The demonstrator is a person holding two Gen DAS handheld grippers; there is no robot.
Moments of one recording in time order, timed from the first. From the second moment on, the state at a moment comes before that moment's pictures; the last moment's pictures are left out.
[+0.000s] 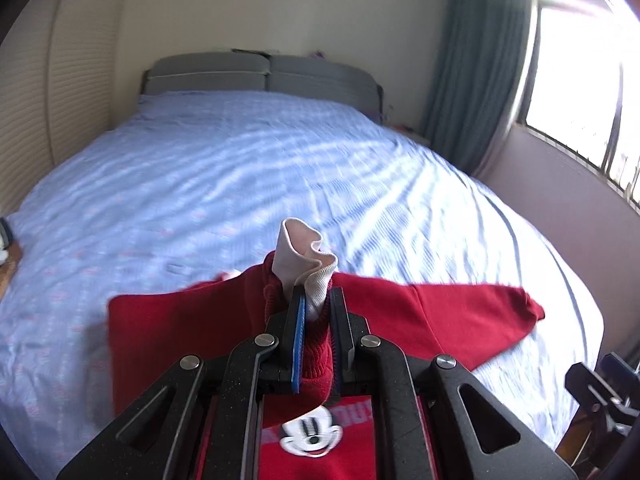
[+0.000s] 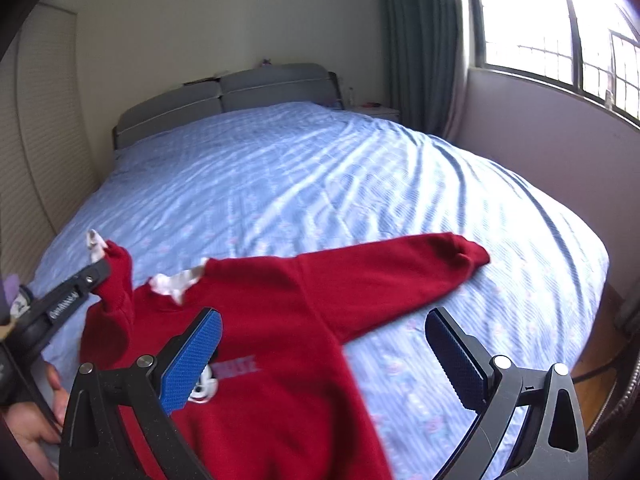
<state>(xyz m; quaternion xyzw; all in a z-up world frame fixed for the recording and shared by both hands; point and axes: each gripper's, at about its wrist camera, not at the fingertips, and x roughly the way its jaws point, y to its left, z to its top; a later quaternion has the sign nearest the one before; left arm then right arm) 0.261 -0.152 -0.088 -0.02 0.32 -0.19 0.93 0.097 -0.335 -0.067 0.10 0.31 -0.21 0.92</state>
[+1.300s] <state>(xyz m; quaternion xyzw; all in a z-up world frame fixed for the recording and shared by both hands) 0.262 -0.054 -0.203 0.02 0.41 -0.04 0.91 0.207 -0.288 -0.153 0.01 0.37 -0.13 0.92</state>
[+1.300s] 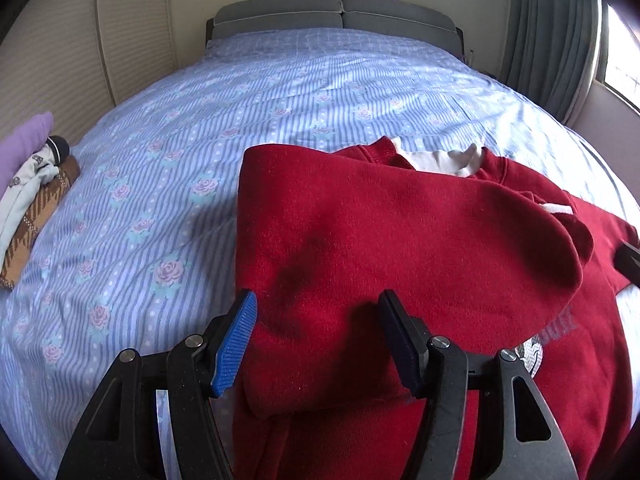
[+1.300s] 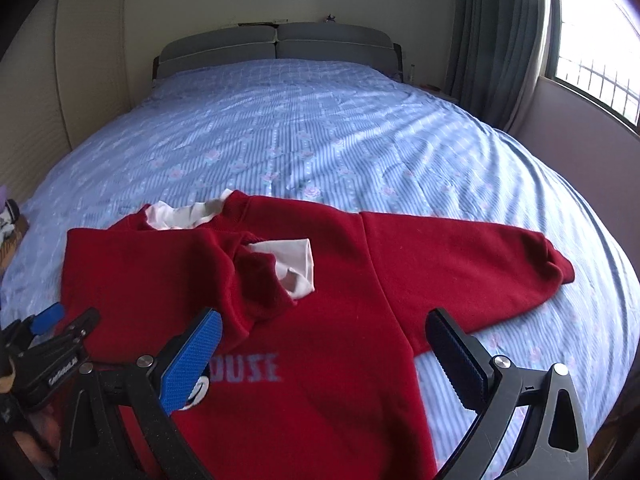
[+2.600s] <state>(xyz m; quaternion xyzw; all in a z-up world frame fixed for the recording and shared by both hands) 0.258 -0.051 -0.205 0.00 0.40 -0.04 0.91 0.231 -0.329 -0.203 0.10 0.45 -0.06 0.88</state>
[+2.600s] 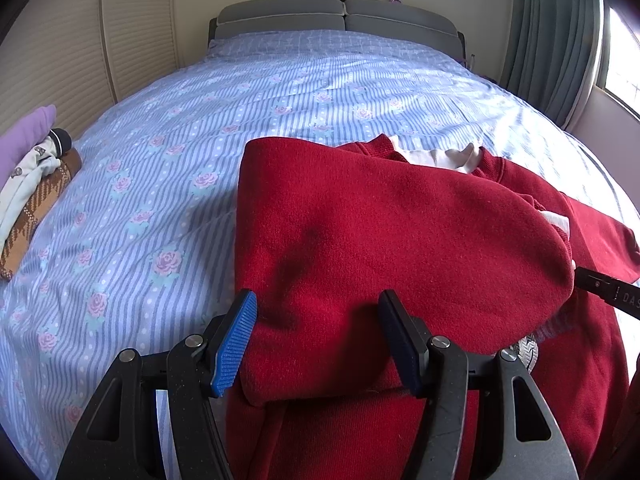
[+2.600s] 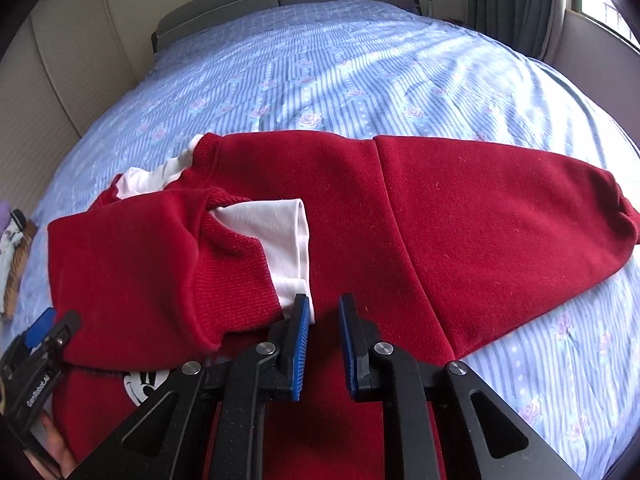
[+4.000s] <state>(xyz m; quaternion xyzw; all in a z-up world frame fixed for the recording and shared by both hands) 0.309 -0.073 -0.214 0.05 0.41 -0.14 0.90 0.251 -0.274 -0.209 0.03 0.44 -0.01 0.90</state>
